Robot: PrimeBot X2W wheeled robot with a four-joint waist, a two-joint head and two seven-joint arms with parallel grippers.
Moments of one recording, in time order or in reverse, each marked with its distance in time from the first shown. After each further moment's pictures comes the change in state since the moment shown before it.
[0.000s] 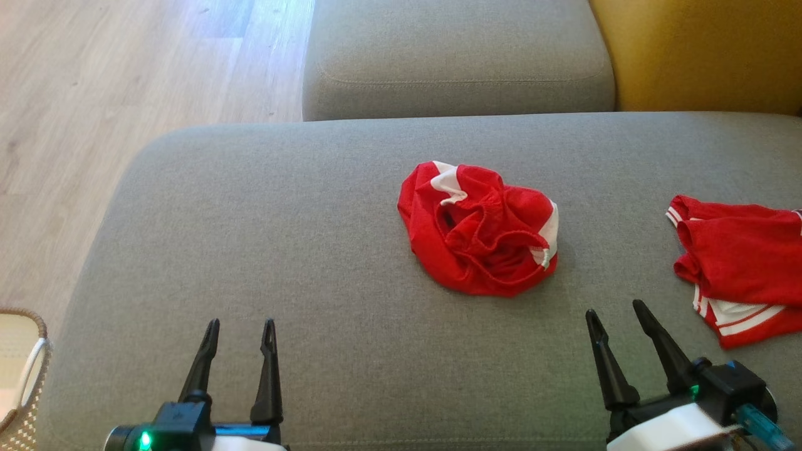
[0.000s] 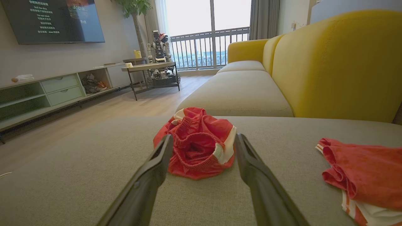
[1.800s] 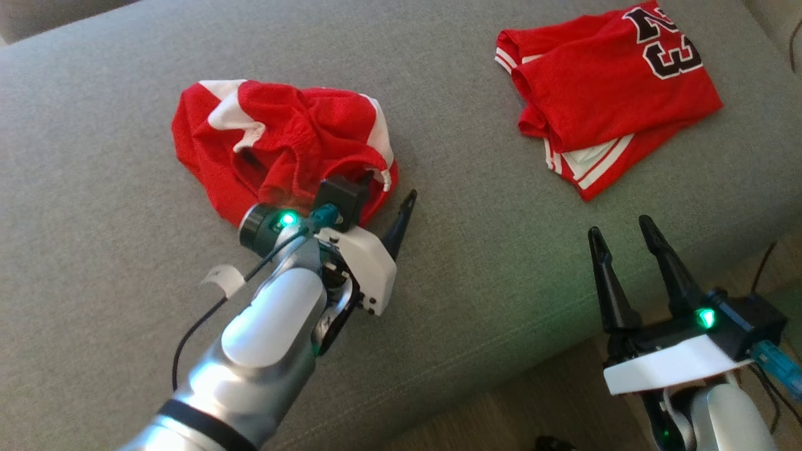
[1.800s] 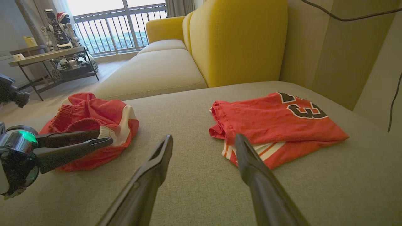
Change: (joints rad) left arm -0.870 -0.029 -0.518 0.746 -0.285 -0.131 0.149; right arm -0.171 0.000 0.007 -0.042 0.029 0.000 0.000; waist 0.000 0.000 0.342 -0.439
